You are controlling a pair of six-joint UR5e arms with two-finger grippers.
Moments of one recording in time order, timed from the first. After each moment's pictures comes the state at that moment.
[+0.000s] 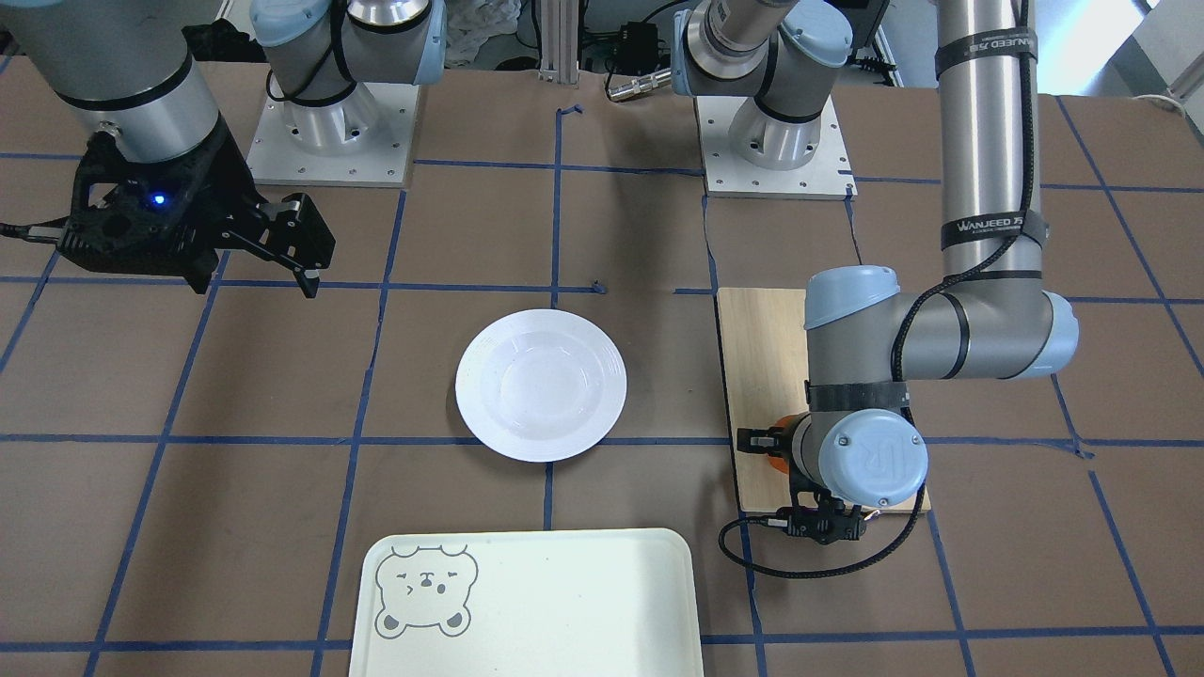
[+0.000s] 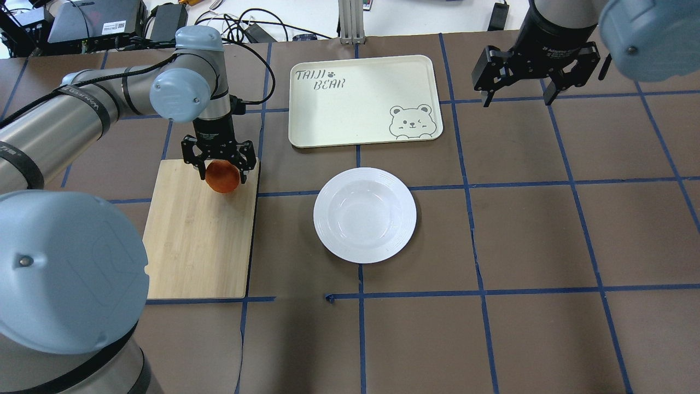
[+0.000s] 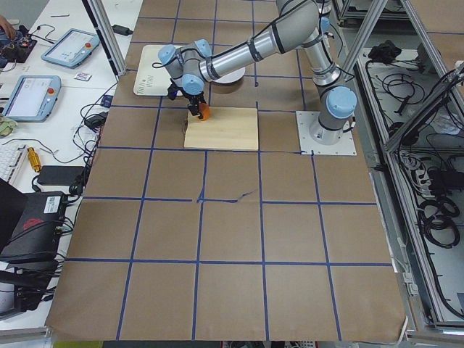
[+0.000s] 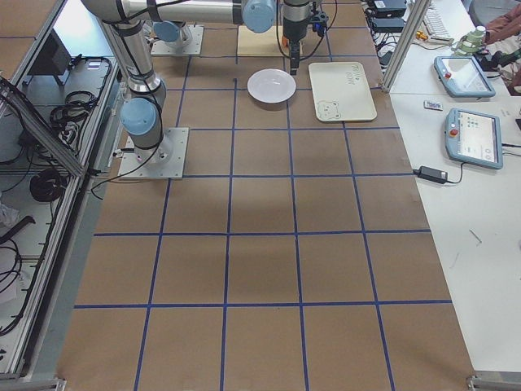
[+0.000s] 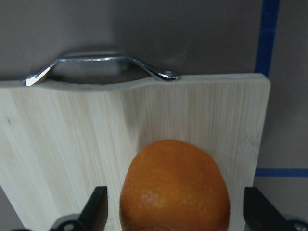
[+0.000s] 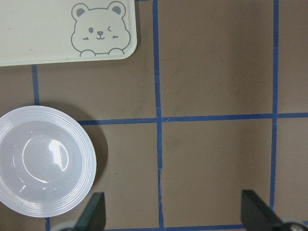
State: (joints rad) left arm -1.54 -2.17 -1.48 -1.49 1.73 0.07; right arm 1.56 -1.50 1.53 -1.65 -1.58 0.01
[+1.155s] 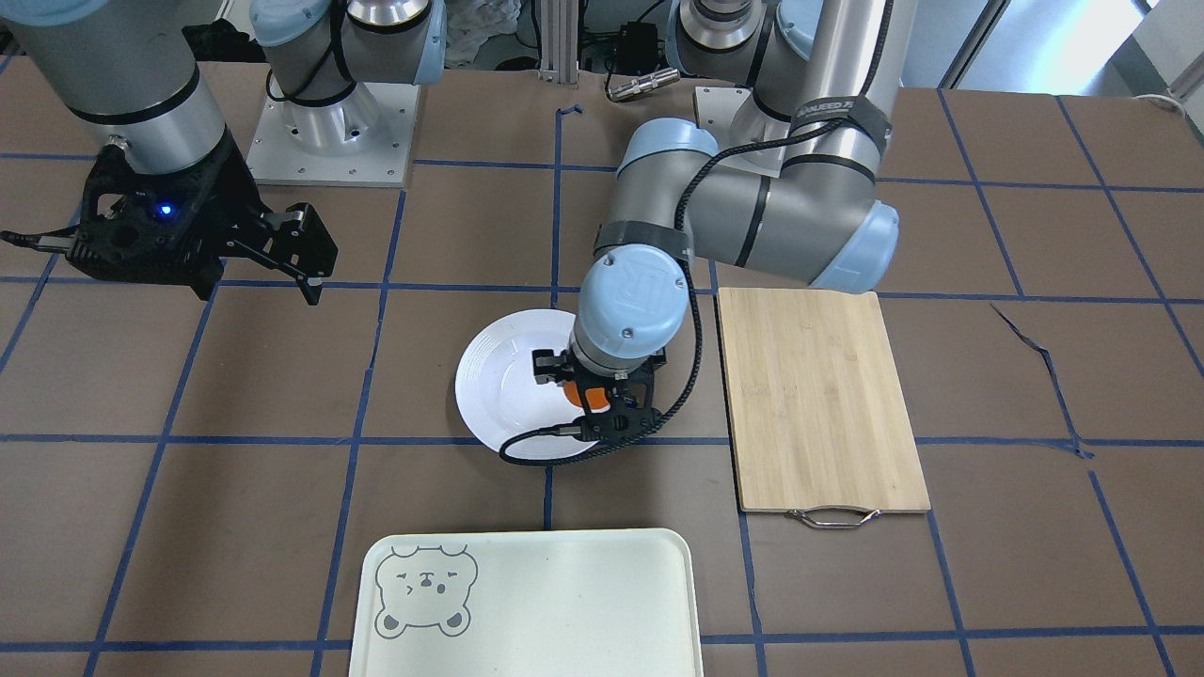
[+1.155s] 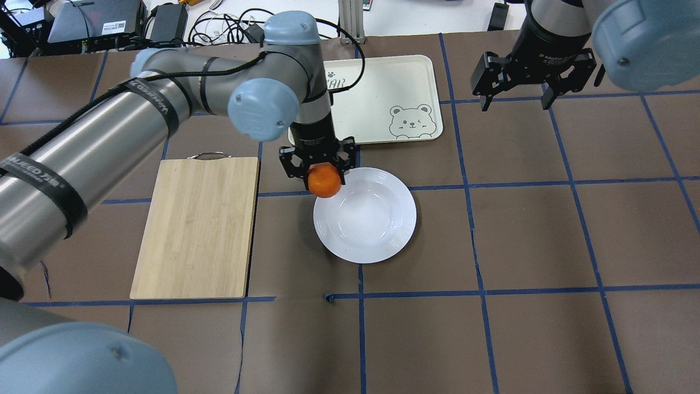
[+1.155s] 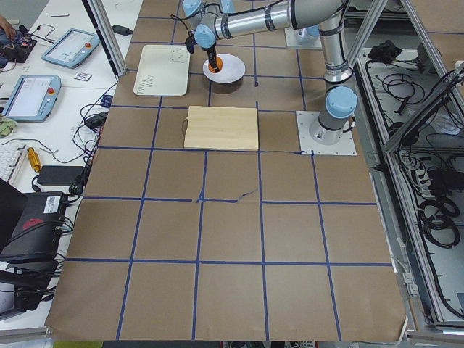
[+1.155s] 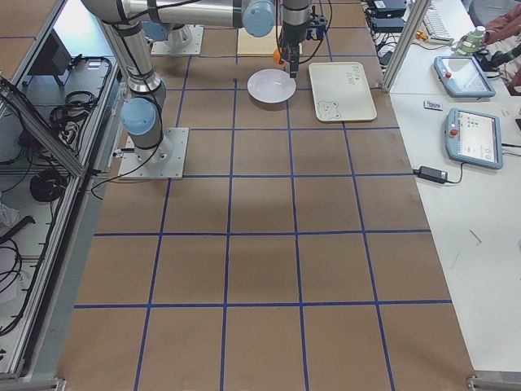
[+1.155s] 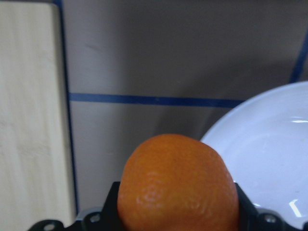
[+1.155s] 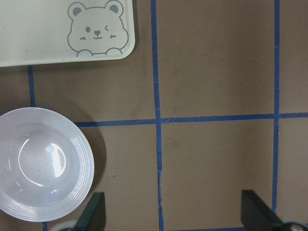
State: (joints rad) left arm -1.88 -2.05 -1.50 -1.42 1.40 -0.44; right arm 1.56 -1.50 1.55 -1.68 -1.58 0.02
